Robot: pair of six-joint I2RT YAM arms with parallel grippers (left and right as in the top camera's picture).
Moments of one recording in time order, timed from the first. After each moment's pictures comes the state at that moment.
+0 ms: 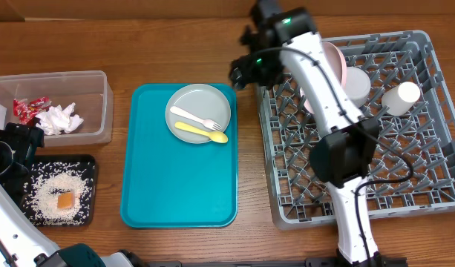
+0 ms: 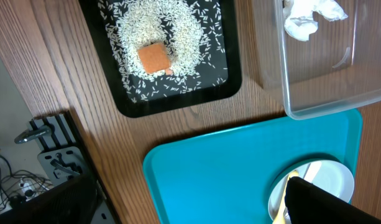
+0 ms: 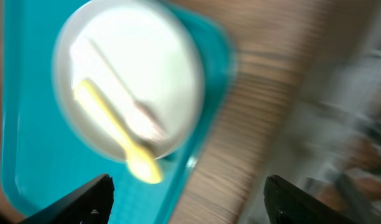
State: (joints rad) left arm 0.70 1.52 1.73 -1.65 0.04 -0.70; right arm 0.43 2.40 2.49 -1.47 -0.29 0.08
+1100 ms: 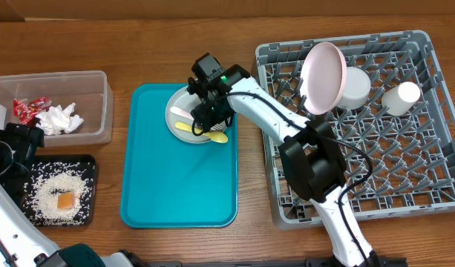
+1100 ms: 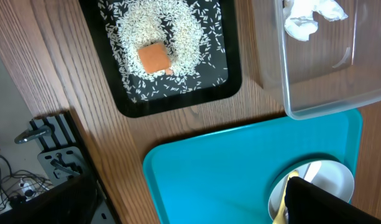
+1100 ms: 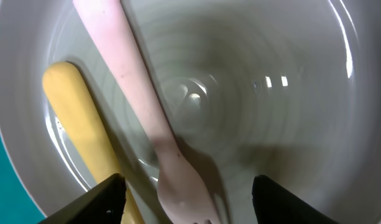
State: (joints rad) left arm 0.70 1.52 1.73 -1.65 0.04 -0.70; right arm 0.64 2.40 2.03 -0.97 -0.19 -0.01
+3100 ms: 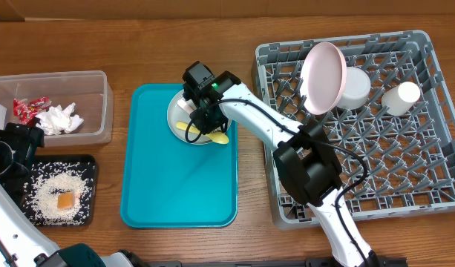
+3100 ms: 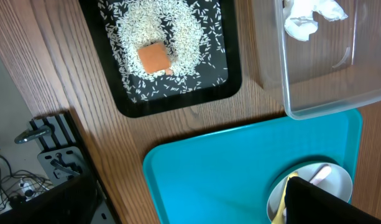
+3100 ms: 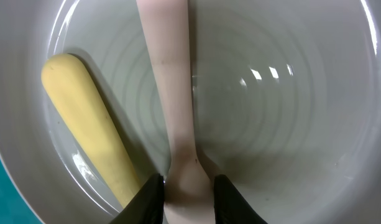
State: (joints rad) left arm 0.70 1.52 1.73 -1.65 0.04 -0.70; right arm 0.69 2.40 2.03 -0.99 -0.09 0.04
